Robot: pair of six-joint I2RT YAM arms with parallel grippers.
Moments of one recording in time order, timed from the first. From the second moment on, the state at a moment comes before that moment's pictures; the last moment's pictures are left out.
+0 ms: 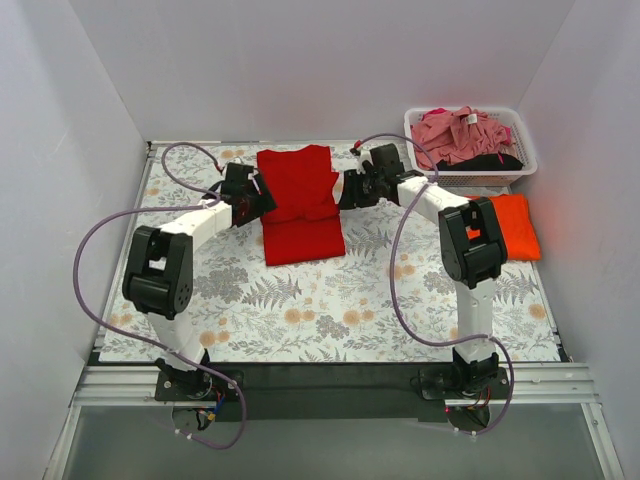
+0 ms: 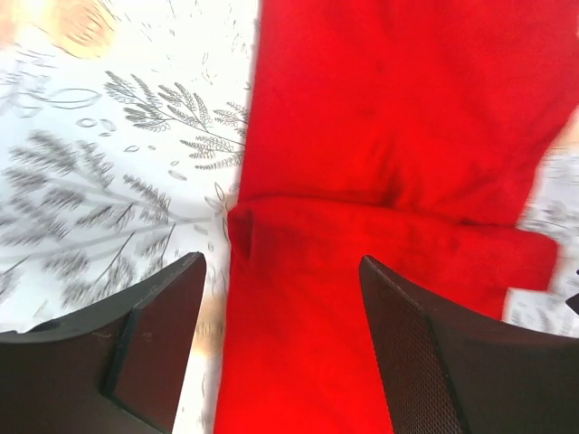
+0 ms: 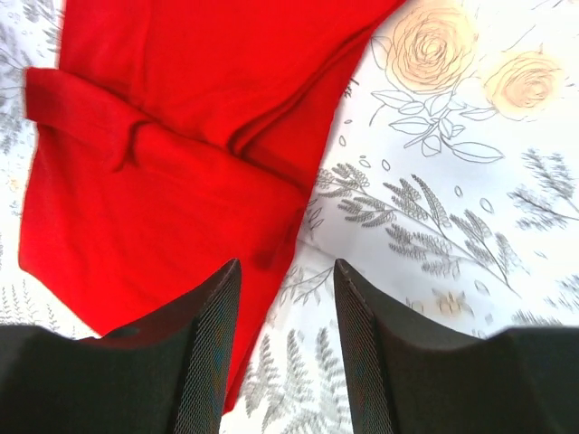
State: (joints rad) left arm -0.26 1.85 1.21 -0.20 -0.08 -0.64; right arm 0.40 2.15 1.59 -0.25 -0.44 0.20
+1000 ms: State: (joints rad) left arm -0.53 1.75 0.96 -0.13 -0.04 -0.76; right arm 0.56 2.25 1.64 -0.09 -0.40 0.15
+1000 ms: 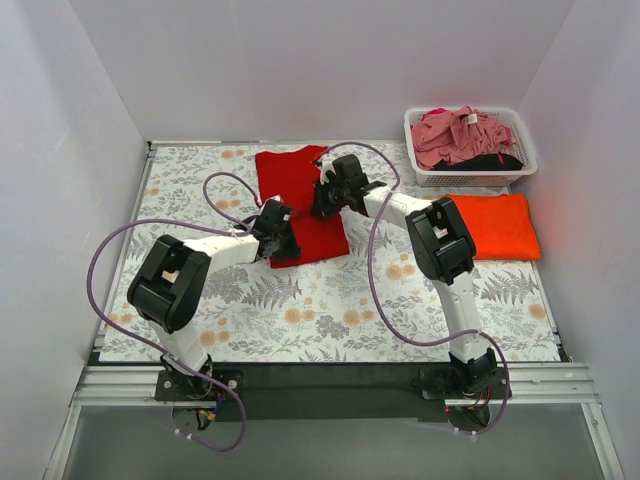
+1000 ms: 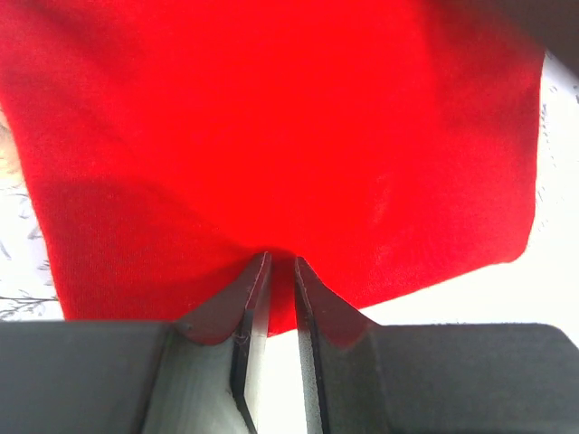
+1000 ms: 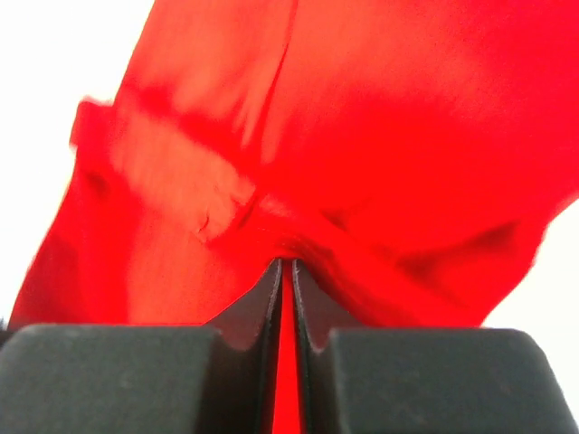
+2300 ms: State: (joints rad) left arm -0.64 1.31 0.58 -0.26 -0.09 -1.06; right arm 0.74 2.10 1.32 0.07 -0.67 0.15
